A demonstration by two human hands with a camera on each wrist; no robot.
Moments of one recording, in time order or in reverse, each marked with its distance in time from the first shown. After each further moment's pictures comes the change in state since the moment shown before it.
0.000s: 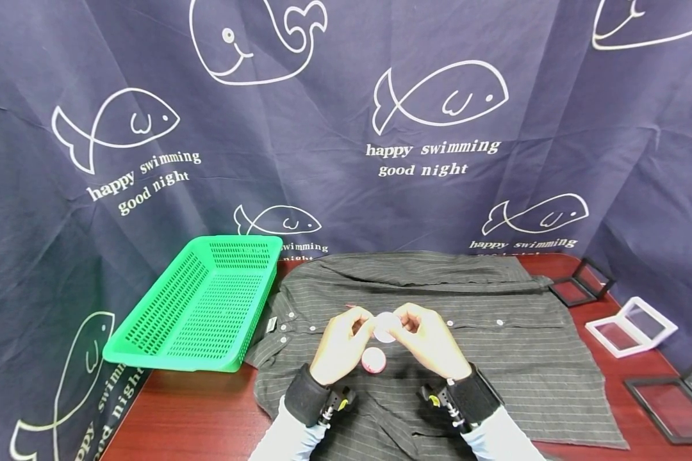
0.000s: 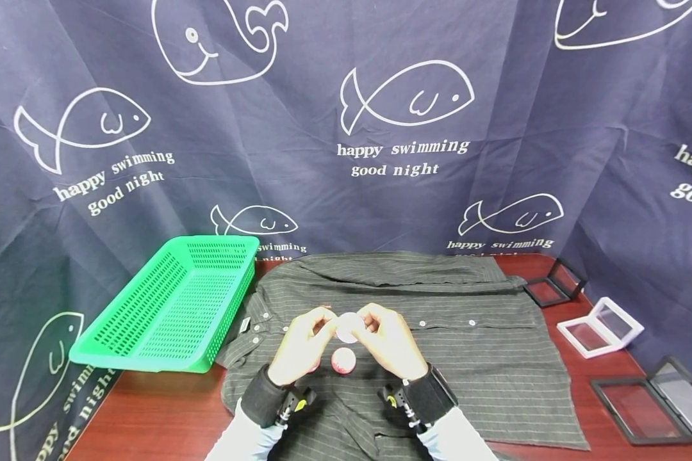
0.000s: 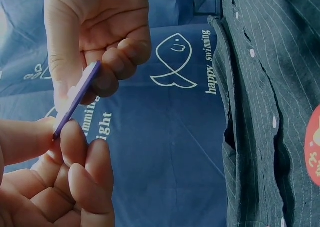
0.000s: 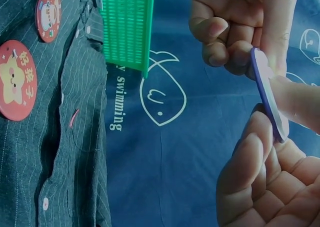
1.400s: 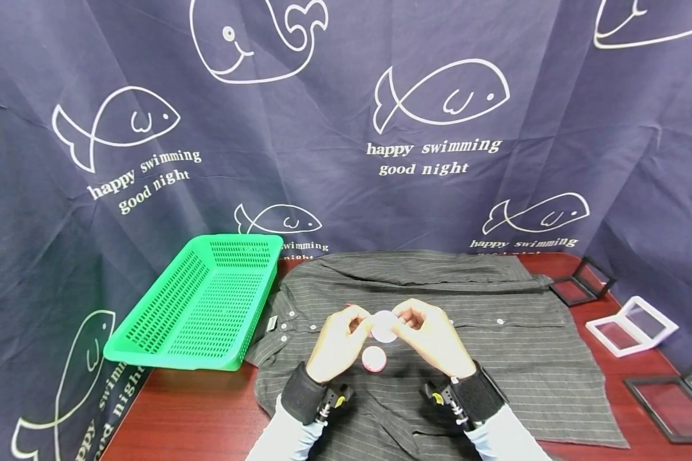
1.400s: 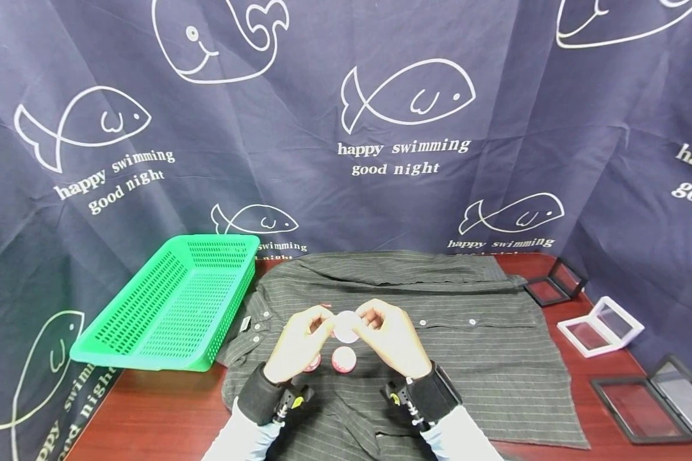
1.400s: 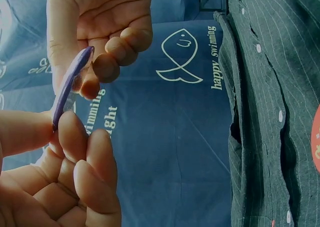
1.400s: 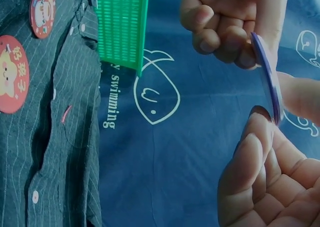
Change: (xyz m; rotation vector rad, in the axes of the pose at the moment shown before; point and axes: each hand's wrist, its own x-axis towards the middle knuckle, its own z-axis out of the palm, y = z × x) left_hand 0.002 -0.002 -0.006 0.020 -0.028 -0.023; right_hand 0.001 -0.004 -0.006 0.037 0.002 0.038
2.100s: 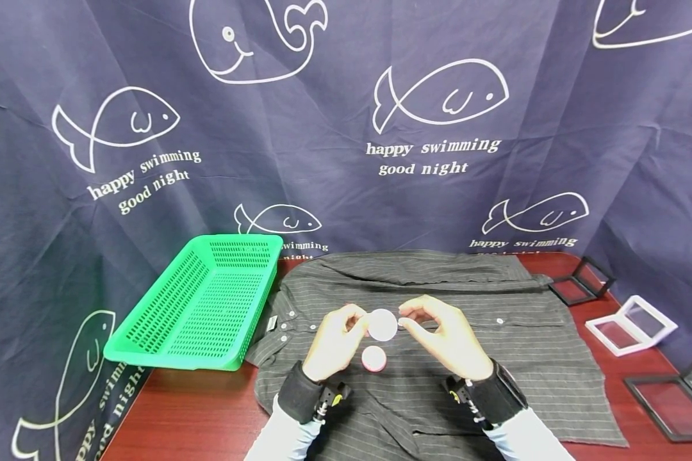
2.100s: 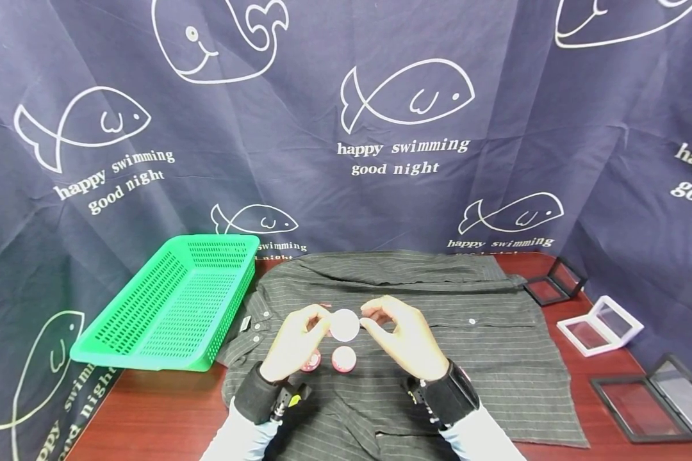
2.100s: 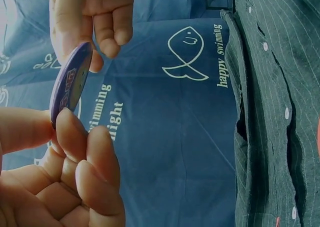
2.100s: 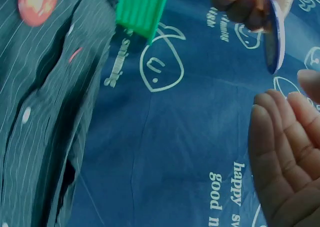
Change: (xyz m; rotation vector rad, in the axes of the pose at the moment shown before) left_hand 0.000 0.002 -0.005 -0.024 -0.006 -0.053; right_hand -0.004 0.002 -0.019 -0.091 0.085 -0.316
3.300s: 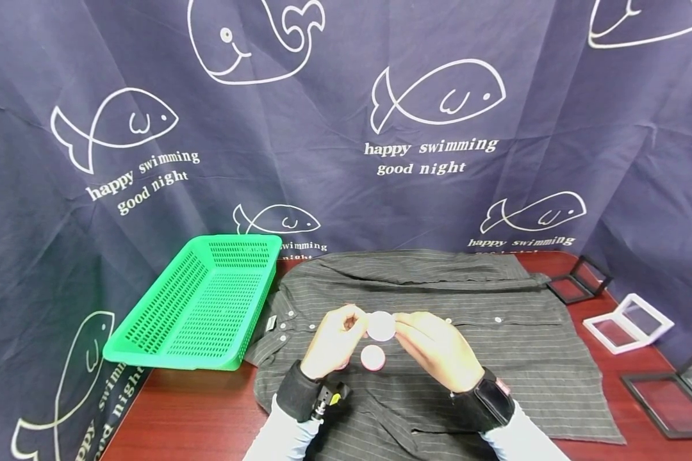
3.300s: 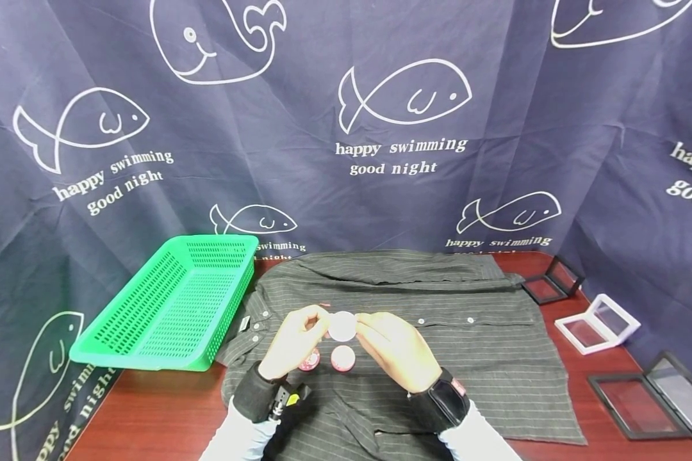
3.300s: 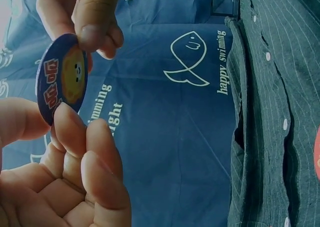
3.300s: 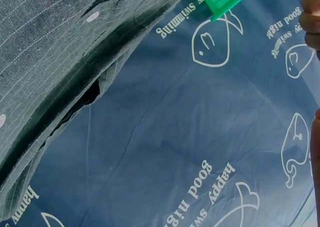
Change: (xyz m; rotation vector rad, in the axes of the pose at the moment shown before) left_hand 0.000 -0.004 -0.001 -0.117 -0.058 -0.044; right_hand -0.011 0.008 0.013 -0.437 0.159 -0.656
